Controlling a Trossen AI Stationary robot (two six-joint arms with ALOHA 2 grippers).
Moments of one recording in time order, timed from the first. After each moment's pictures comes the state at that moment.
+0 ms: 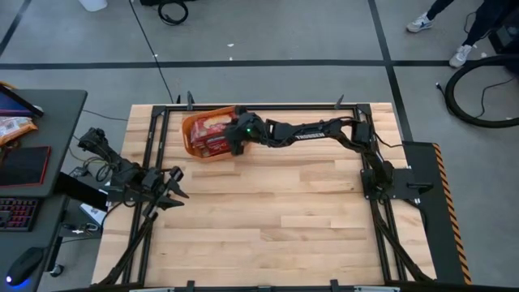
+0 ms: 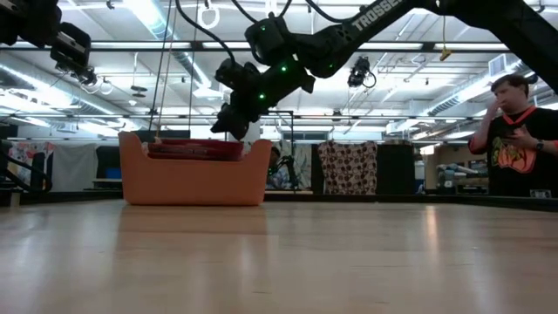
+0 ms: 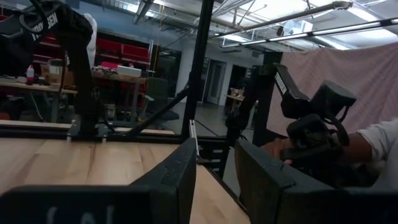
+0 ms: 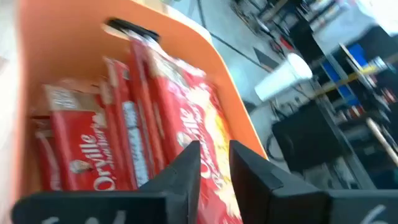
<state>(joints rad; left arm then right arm) -0.68 0.05 0.01 0.29 -0.34 -0.13 -0.24 2.16 1.62 0.16 0.24 -0.62</state>
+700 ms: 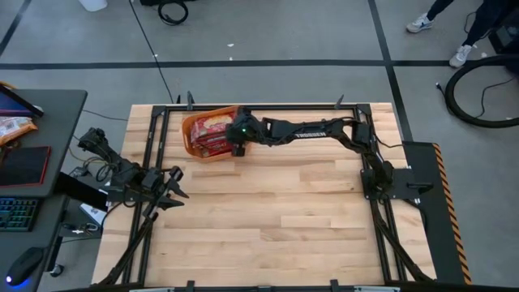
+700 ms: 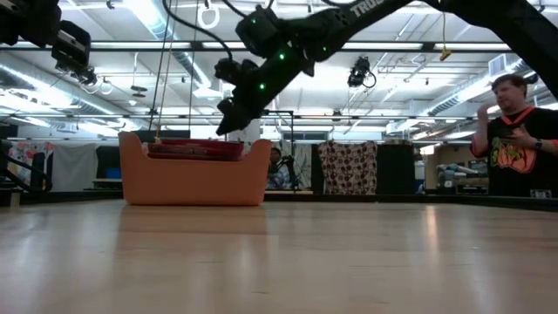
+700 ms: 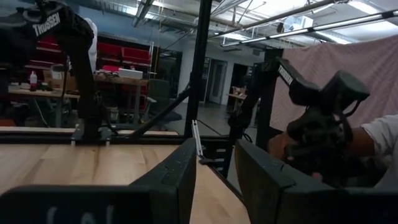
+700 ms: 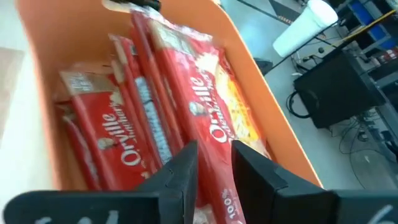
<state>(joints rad) -0.68 0.05 0.01 0.28 -0.34 -0.09 -0.22 2.16 1.71 -0.11 0.29 -0.41</state>
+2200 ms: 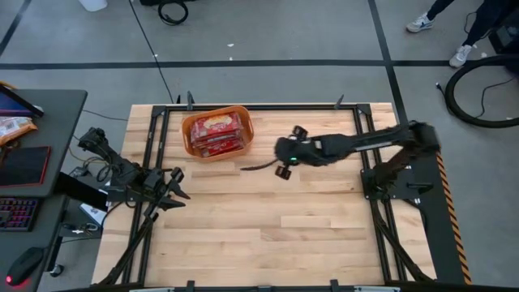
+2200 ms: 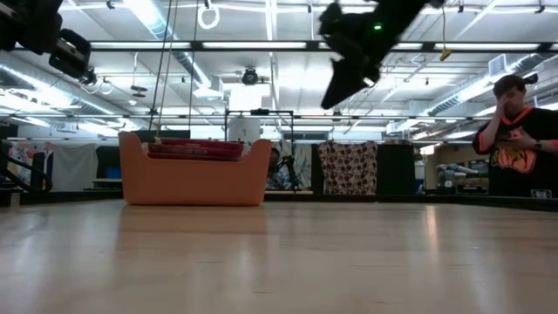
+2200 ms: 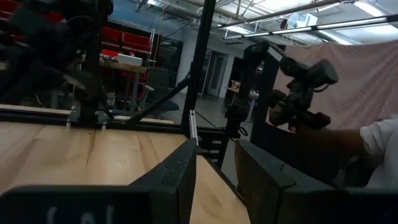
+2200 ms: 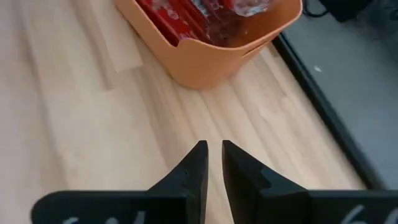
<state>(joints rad) -0.69 0.05 0.01 0.24 -0.34 -0.17 0.00 1.55 1.18 -0.52 0.48 0.18</state>
